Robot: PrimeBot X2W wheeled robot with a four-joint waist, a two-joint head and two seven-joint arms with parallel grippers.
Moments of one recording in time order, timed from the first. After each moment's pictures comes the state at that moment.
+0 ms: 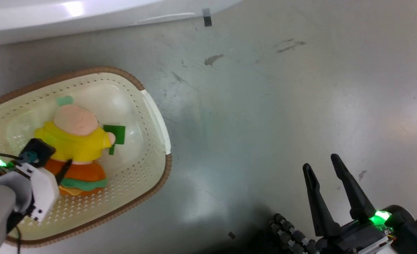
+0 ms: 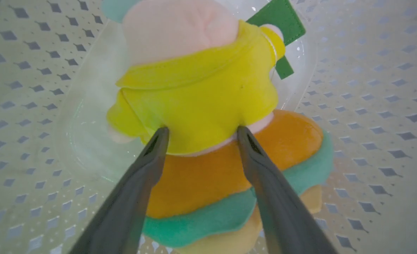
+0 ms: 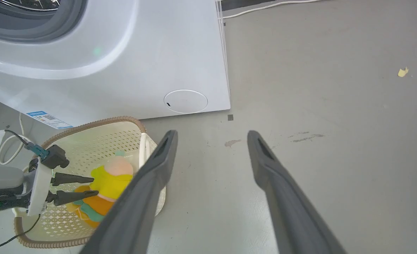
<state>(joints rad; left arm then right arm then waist) -0.80 0.80 -1.16 0.78 -0.72 -0.12 -0.15 0.10 -0.05 0.16 -0.30 0.30 0.13 -0.23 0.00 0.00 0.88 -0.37</state>
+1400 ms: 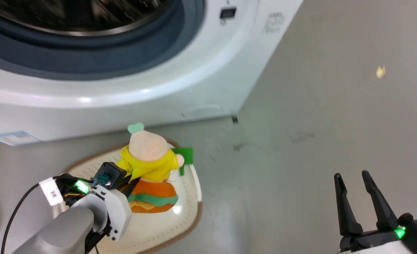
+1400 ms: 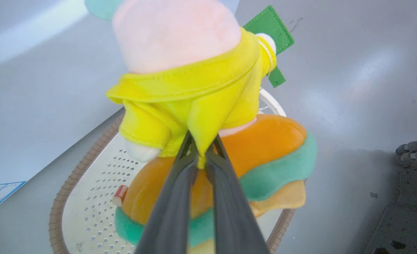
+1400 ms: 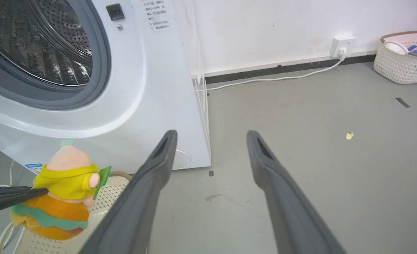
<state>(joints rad) -0.73 0.52 -1.22 0.85 -0.81 -0.12 -0.25 0.09 -0.05 0.00 -0.08 0.24 0.13 -0.26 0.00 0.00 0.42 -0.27</state>
